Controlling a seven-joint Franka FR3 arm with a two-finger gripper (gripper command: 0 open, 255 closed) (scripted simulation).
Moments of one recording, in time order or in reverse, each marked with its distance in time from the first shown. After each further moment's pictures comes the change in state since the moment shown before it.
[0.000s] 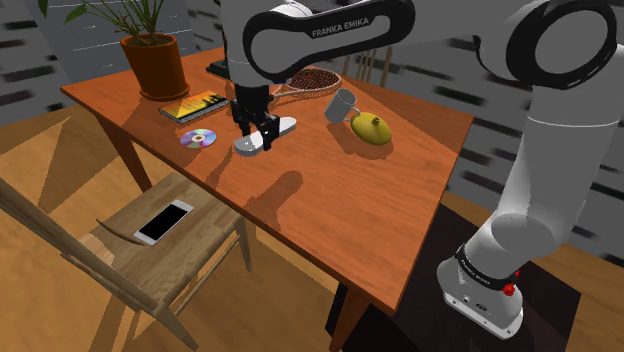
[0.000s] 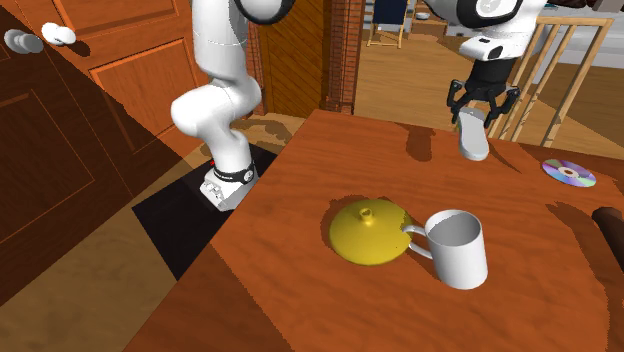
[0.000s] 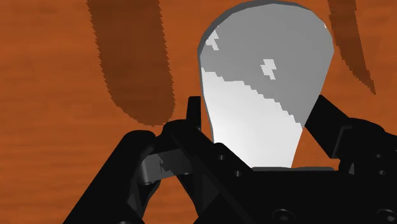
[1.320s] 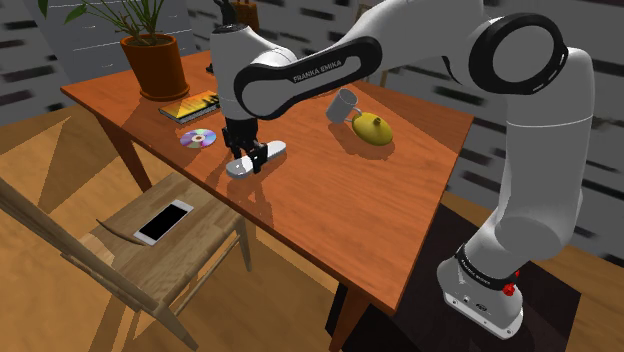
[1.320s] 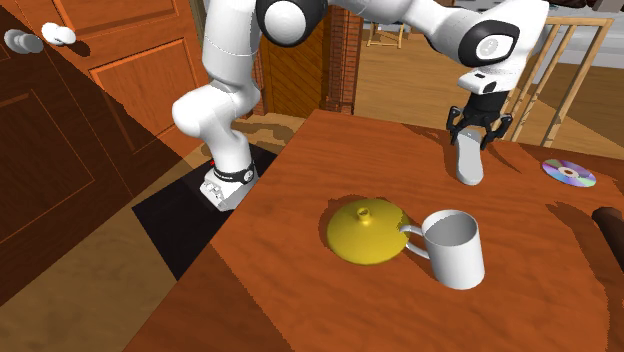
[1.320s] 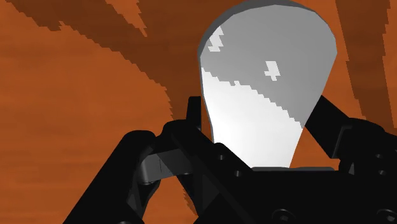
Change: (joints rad) arm 0.069 0.148 -0.030 0.006 -0.091 0.116 0.075
